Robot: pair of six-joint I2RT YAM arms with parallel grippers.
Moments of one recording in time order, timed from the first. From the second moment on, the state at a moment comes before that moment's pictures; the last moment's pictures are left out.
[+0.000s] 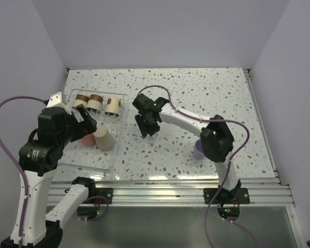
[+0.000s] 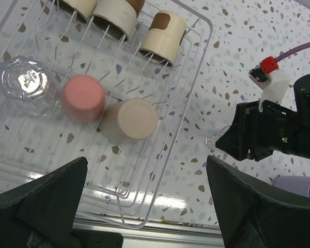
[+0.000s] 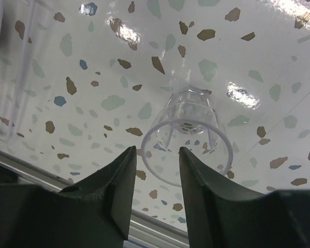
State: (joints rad) left arm -0.17 0.78 1.30 -1.14 -0.14 -0.51; right arm 0.87 2.06 1.77 -0.91 -0.01 0.46
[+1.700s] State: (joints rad) left arm -0.17 0.41 1.05 -0.73 0.30 -0.77; right arm 0.80 1.79 1.50 0.38 -0.81 1.50
